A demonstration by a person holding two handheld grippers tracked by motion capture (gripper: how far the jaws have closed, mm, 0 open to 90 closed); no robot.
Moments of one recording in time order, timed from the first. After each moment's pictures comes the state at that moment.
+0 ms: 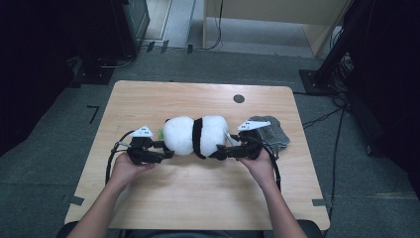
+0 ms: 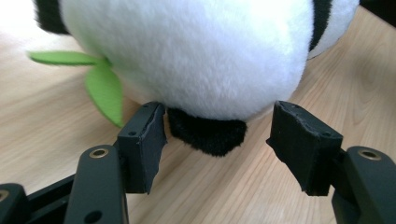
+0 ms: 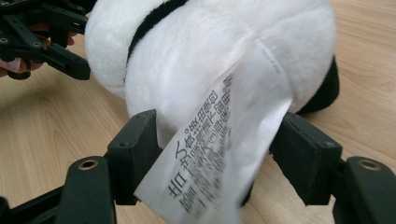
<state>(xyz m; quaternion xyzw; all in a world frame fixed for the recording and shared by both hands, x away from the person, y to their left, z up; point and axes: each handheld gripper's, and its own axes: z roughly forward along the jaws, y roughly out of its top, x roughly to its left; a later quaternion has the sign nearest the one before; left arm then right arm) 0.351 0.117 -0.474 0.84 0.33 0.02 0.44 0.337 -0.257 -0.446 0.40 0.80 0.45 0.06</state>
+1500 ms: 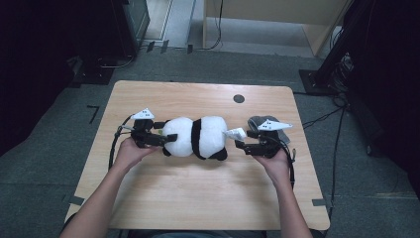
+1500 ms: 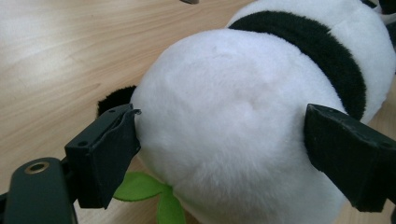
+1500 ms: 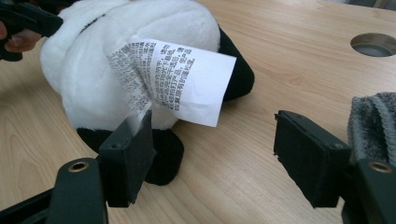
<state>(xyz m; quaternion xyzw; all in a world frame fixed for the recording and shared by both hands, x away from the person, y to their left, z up) 0.401 0.107 -0.465 0.81 0.33 0.03 0.48 0.338 -0.311 -0.453 0.42 0.77 0.47 0.12</state>
